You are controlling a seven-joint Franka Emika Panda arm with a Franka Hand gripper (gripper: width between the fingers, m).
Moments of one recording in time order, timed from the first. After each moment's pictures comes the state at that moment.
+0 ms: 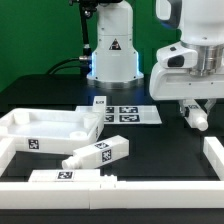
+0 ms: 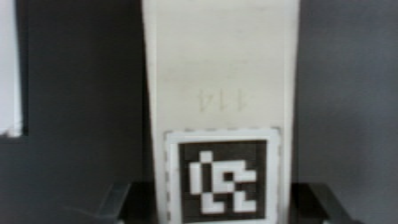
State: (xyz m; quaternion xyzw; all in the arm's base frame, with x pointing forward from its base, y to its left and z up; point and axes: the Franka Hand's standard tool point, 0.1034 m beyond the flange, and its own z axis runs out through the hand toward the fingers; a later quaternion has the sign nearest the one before) arm 0.387 0.163 0.017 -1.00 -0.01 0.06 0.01
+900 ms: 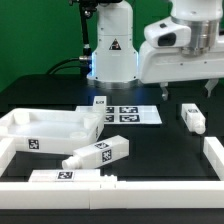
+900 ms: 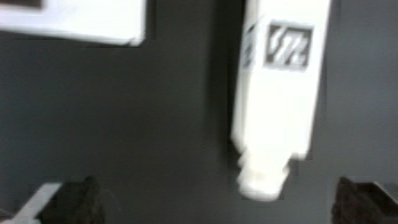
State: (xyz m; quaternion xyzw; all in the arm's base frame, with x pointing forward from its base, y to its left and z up) arm 0.447 0.115 0.081 -0.99 -0.07 0.08 0.02
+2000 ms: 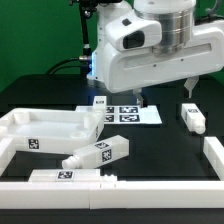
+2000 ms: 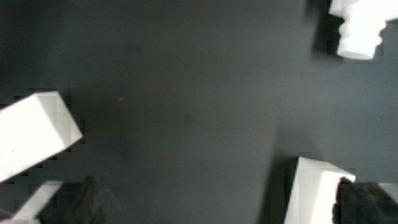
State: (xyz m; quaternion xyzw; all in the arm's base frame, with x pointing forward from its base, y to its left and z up) arm 0.516 0.064 0.094 -0.99 -0.11 0.11 0.06
